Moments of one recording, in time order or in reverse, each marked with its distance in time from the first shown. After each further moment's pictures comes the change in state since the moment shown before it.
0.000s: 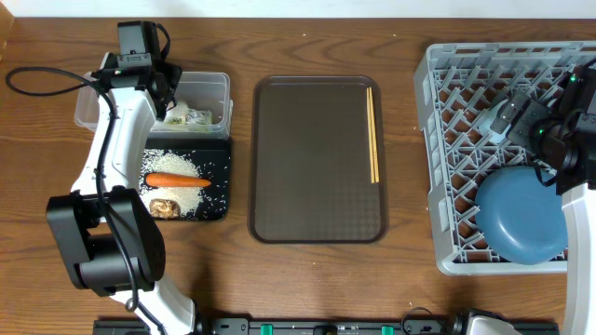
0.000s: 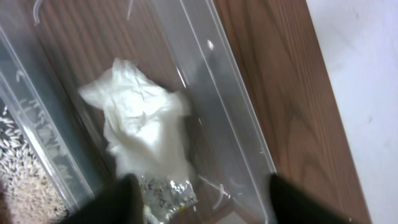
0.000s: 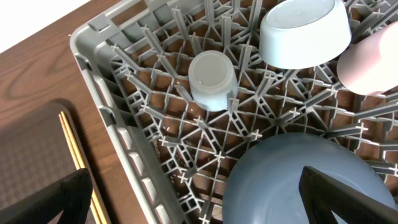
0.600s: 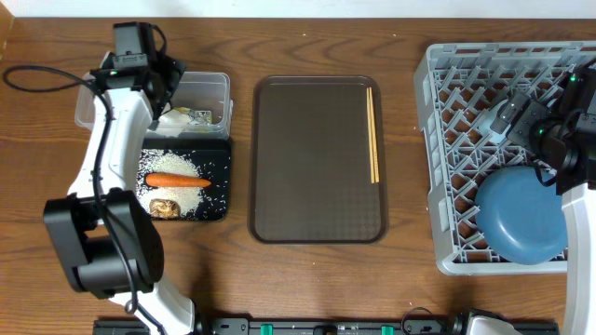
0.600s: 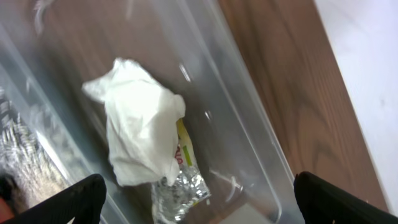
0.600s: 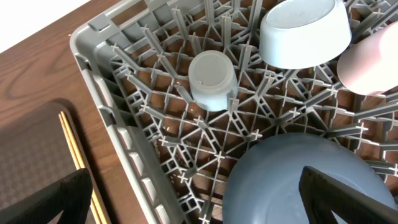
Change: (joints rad) left arm 0.020 -0.015 0.000 -0.018 0.050 0.132; right arm 0.000 0.000 0.000 0.000 0.000 0.000
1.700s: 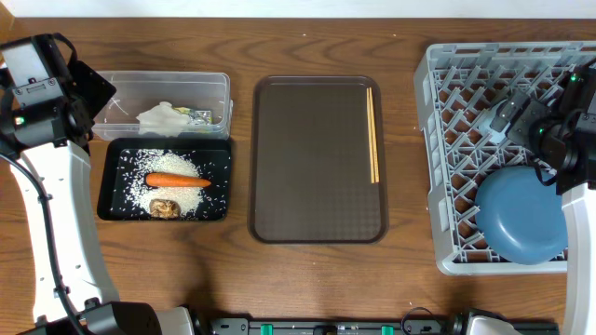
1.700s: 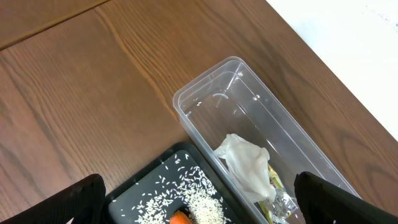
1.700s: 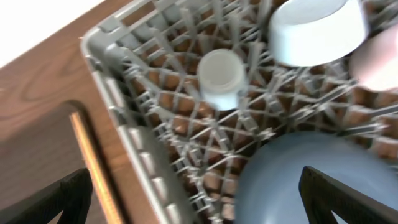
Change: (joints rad) left arm 0.209 -0.351 0.005 -0.207 -0.130 0.417; right arm 0.000 0.000 0.000 0.006 -0.039 0.034
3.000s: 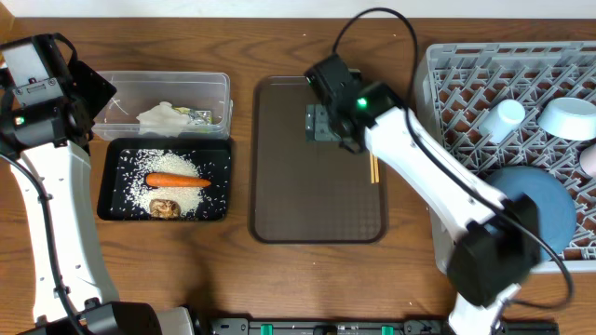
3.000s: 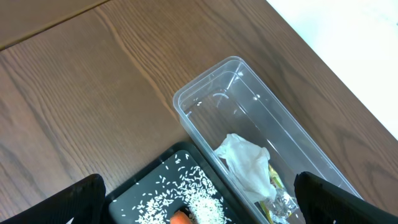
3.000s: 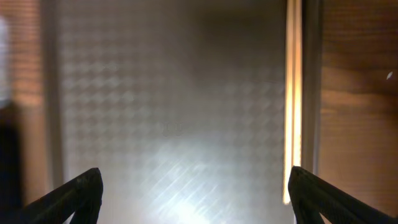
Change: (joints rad) left arm 0.000 0.000 0.000 -0.001 0.000 0.002; right arm 0.796 0.634 0.376 -0.055 0.138 0.233
